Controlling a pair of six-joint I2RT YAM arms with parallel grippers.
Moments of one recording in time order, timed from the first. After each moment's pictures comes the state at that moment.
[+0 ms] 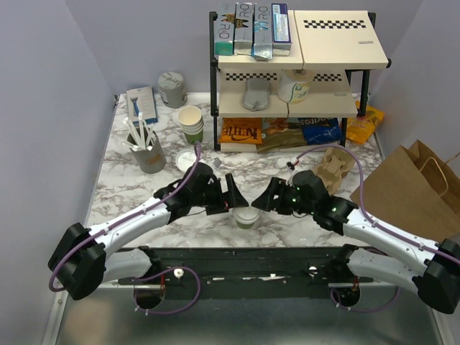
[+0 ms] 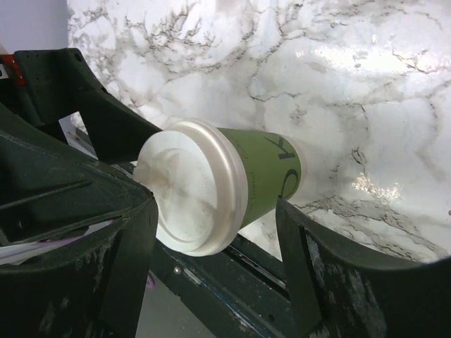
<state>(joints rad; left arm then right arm) -0.74 1.16 0.65 -0.17 0.31 -0.95 0.79 0.98 0.57 -0.17 -0.12 0.88</state>
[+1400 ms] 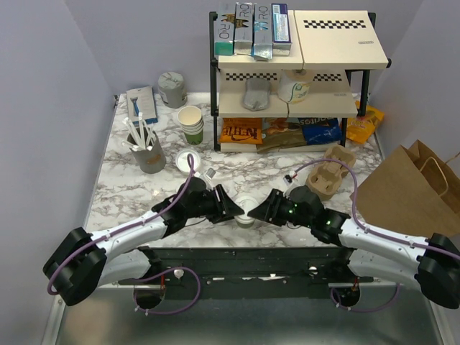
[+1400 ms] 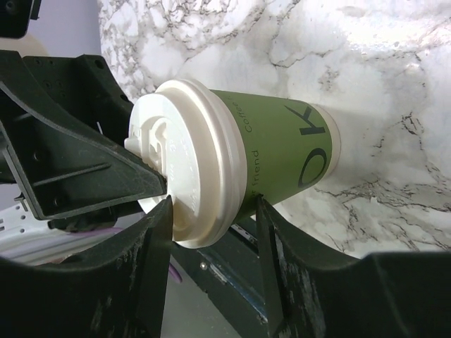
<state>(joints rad) -0.77 1.10 0.43 0.12 0.34 -1.14 0.88 0.99 0.39 0.09 -0.09 1.07</state>
